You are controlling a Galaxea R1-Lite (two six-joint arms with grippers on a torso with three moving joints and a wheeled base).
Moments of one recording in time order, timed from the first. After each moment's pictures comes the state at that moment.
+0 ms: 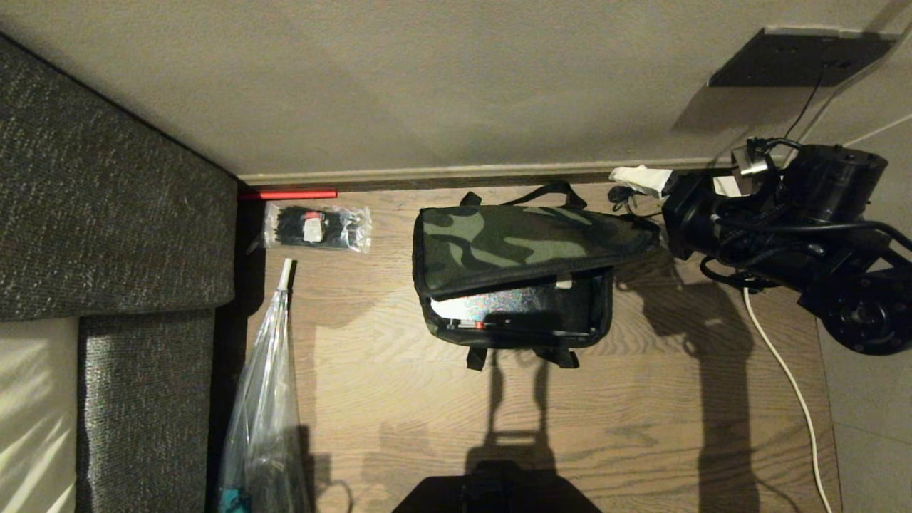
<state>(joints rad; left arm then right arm) 0.00 0.00 0.00 0.00 0.01 -0.01 0.19 1.79 -0.94 -0.92 0.37 0.85</state>
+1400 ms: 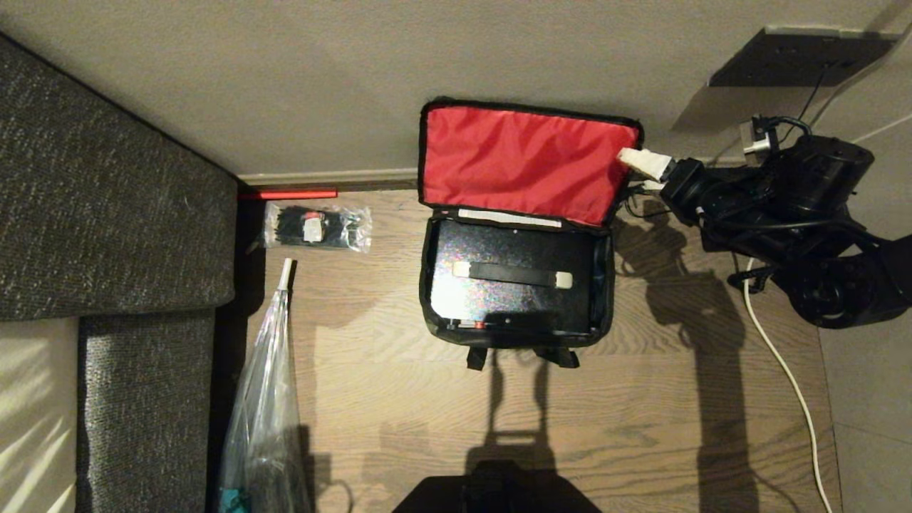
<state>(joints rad) 0.00 0.00 0.00 0.00 0.01 -0.01 0.12 1.92 -1.06 -1.07 0.38 0.64</state>
